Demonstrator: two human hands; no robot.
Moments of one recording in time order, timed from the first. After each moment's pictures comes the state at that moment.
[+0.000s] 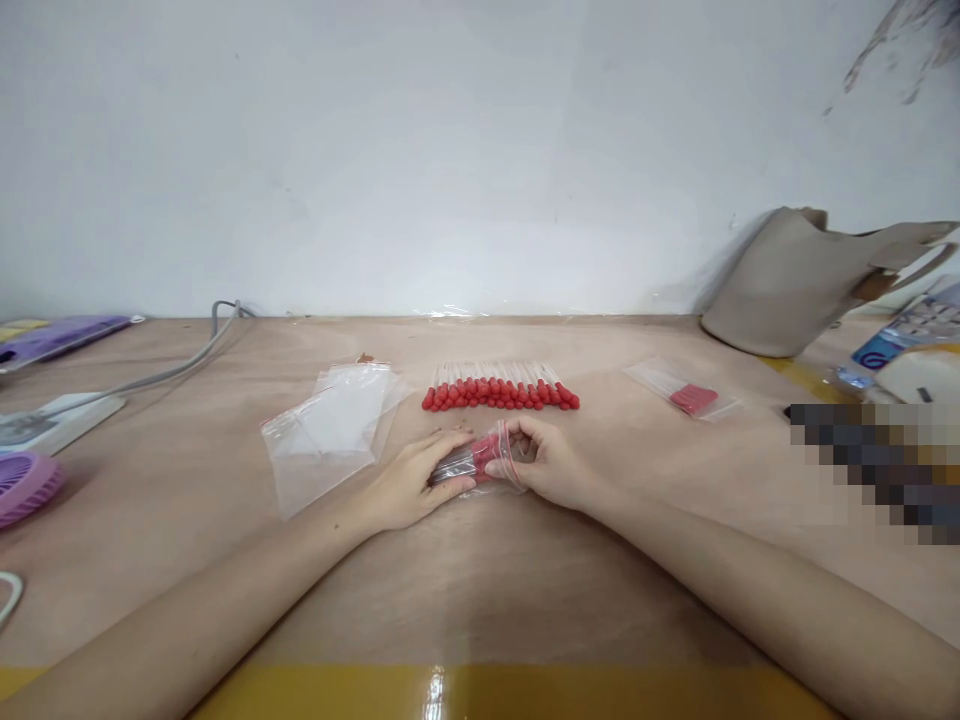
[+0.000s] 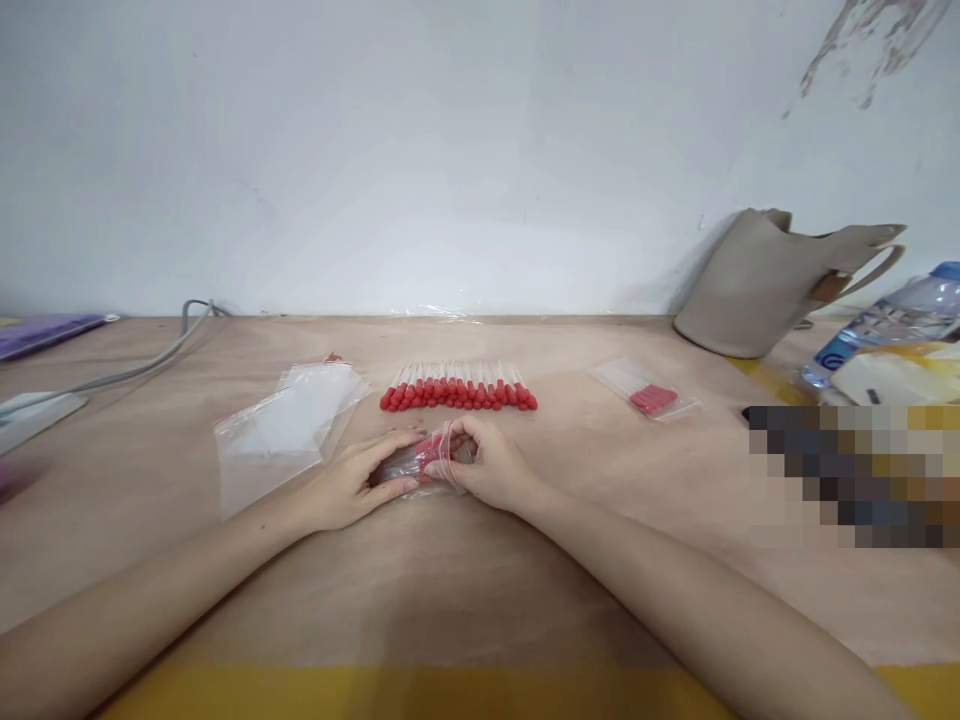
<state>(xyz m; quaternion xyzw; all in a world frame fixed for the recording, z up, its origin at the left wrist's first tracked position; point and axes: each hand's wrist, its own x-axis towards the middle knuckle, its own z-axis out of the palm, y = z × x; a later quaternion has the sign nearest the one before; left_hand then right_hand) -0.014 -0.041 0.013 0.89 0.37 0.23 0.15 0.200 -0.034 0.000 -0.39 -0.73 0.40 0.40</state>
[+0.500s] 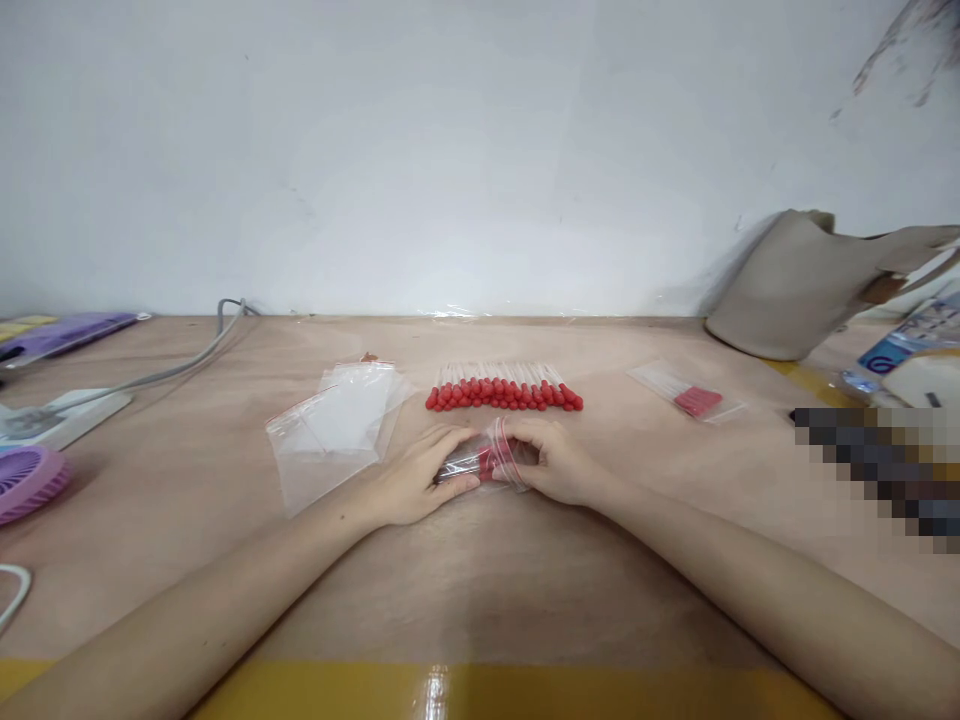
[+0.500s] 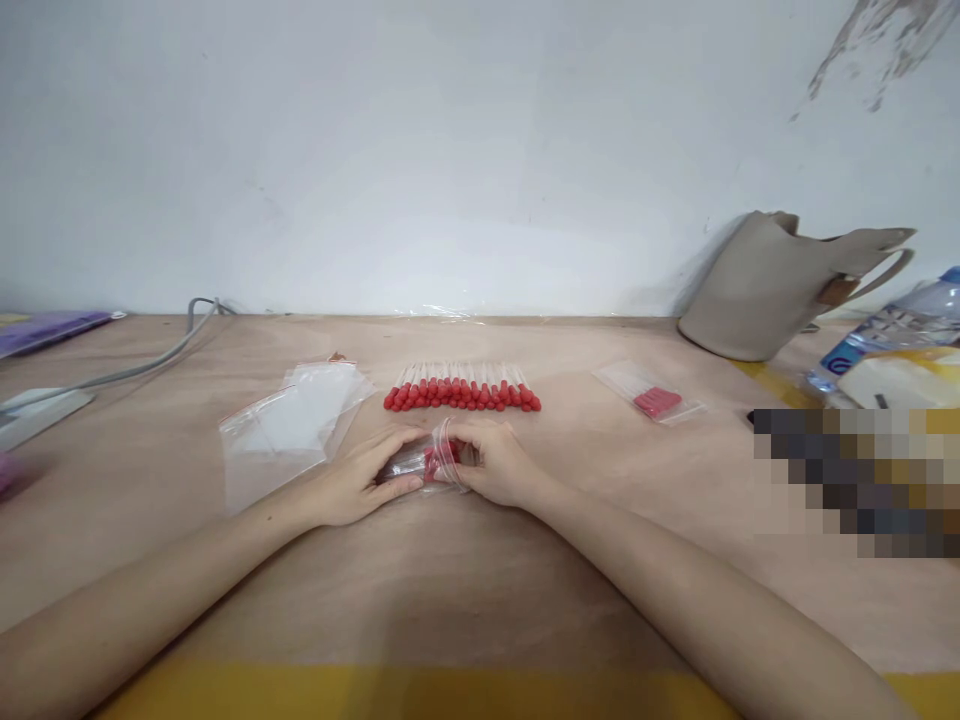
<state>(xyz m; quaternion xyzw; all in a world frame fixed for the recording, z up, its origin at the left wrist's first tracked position) -0.016 -0.038 0.015 0.89 0.38 0.19 0.17 0.206 -0.030 0.012 -0.34 -0.84 0.25 0.33</state>
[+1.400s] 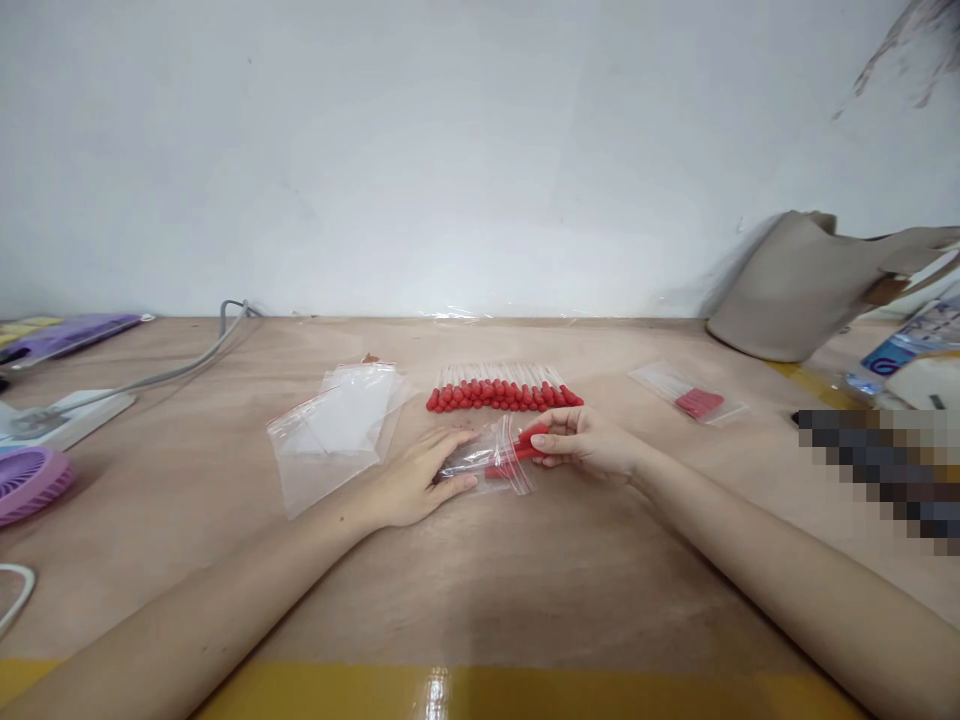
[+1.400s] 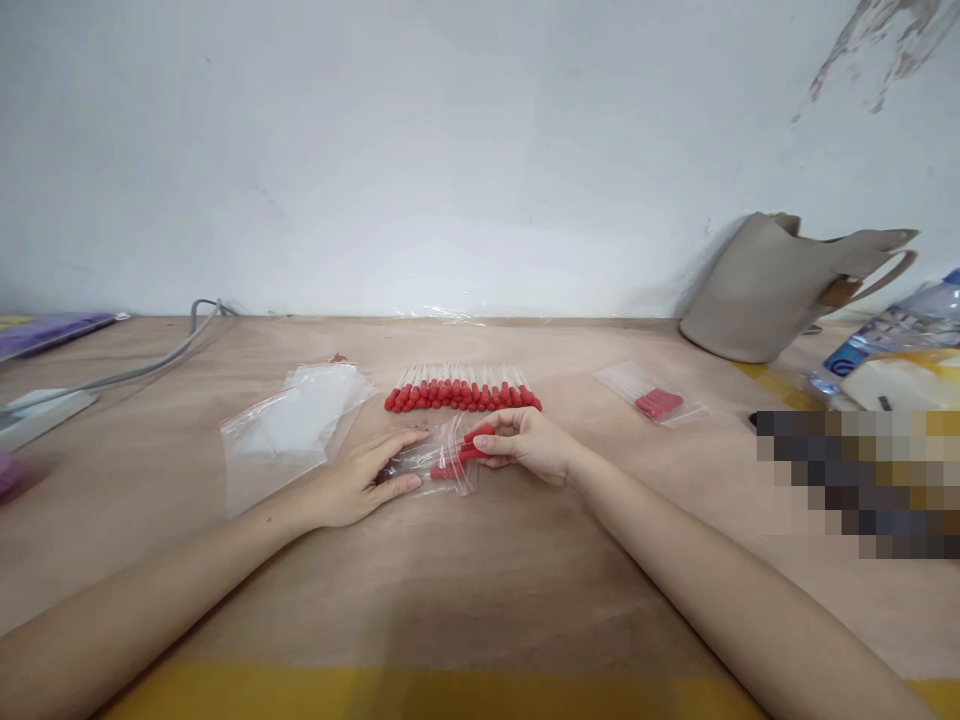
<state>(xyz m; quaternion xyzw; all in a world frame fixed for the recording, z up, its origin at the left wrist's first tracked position) -0.017 -0.040 0.018 0.88 0.40 0.18 0.17 0.236 -0.015 0.021 -0.41 -0.54 0.66 0.34</state>
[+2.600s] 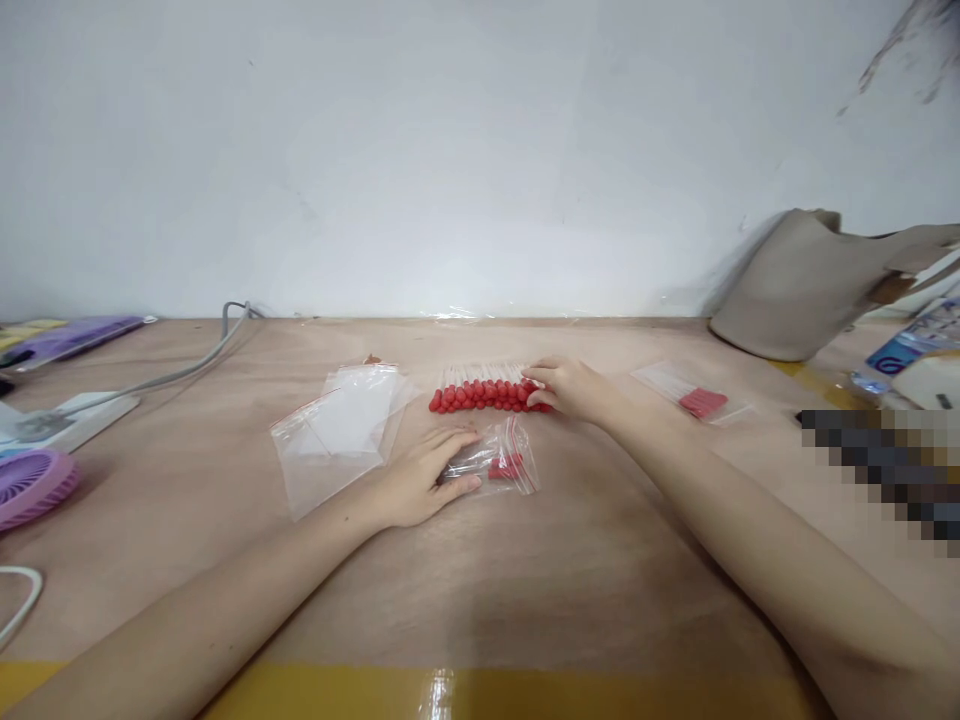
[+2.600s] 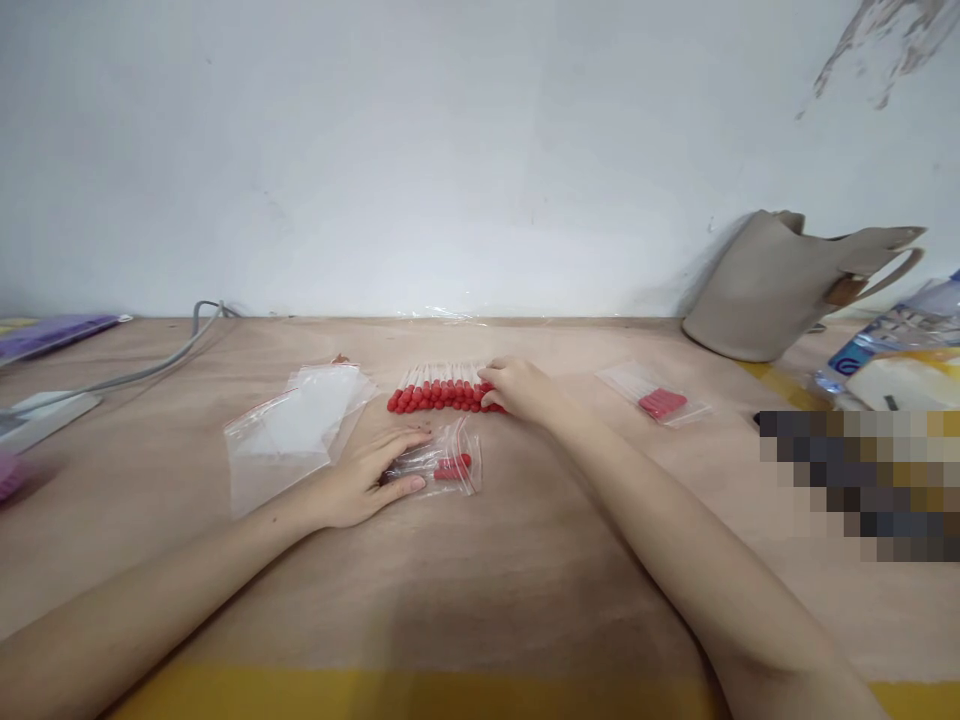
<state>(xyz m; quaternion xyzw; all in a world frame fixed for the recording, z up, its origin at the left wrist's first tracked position) -0.017 -0.038 0.017 0.89 0.38 0.19 0.16 0.240 0.052 0.042 -0.40 -0.90 -0.05 0.20</state>
